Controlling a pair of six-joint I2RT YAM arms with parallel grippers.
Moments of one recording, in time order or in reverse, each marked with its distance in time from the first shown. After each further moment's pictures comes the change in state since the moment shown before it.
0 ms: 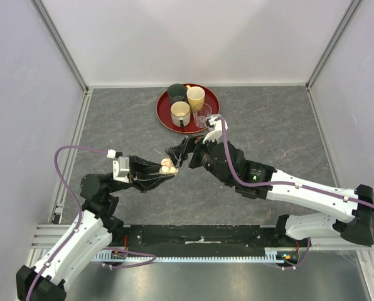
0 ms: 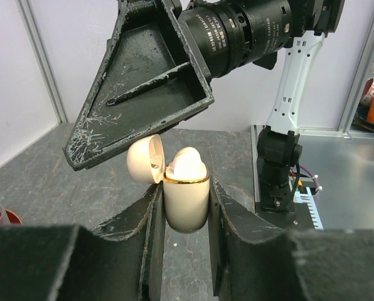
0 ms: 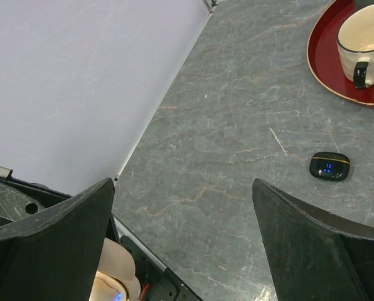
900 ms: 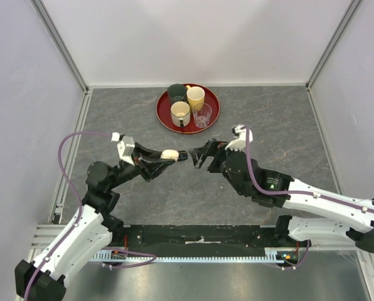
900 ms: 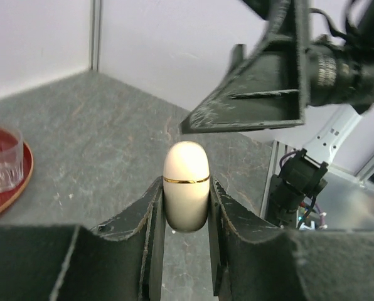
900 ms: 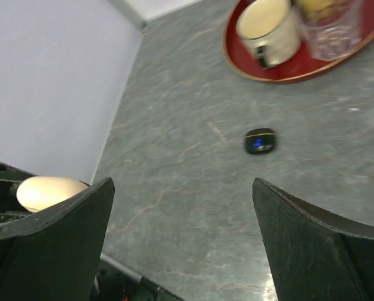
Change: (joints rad) left arm -0.002 0.037 0.040 -0.166 -0.213 -0.063; right arm 0.002 -0.146 -0.127 -0.114 0.177 0.133
